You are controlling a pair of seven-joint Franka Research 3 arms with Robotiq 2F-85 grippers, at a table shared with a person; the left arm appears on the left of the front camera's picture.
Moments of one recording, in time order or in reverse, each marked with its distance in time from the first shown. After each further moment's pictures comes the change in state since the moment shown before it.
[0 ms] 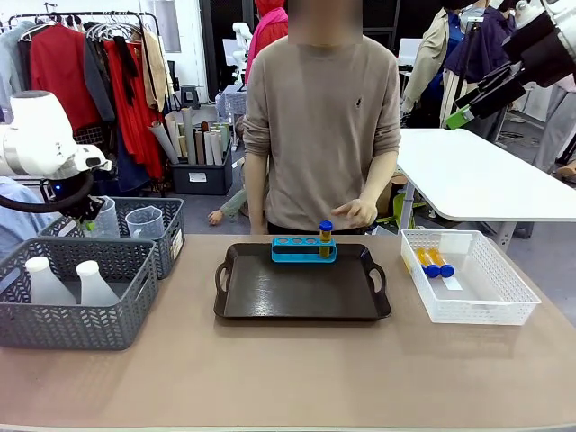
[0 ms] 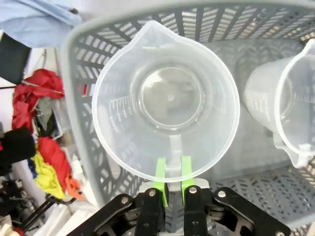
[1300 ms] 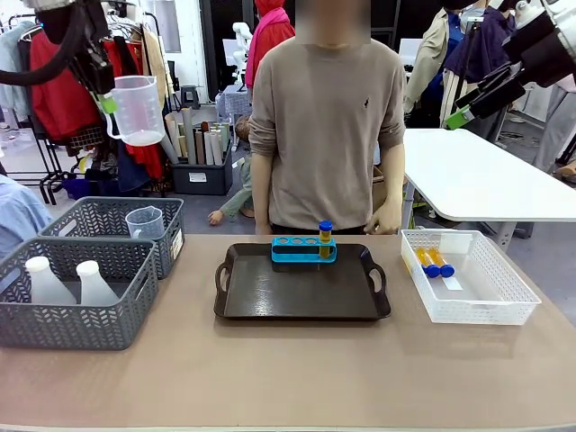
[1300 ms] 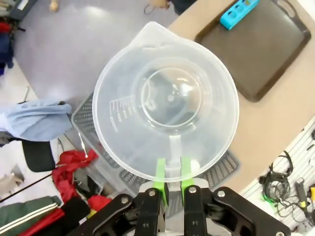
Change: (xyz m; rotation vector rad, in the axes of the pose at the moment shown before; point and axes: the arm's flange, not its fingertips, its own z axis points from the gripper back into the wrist) left arm -0.041 -0.142 0.346 -0.131 -0.125 -0.585; right arm 0.000 0.000 0.000 0.000 0.001 0.000
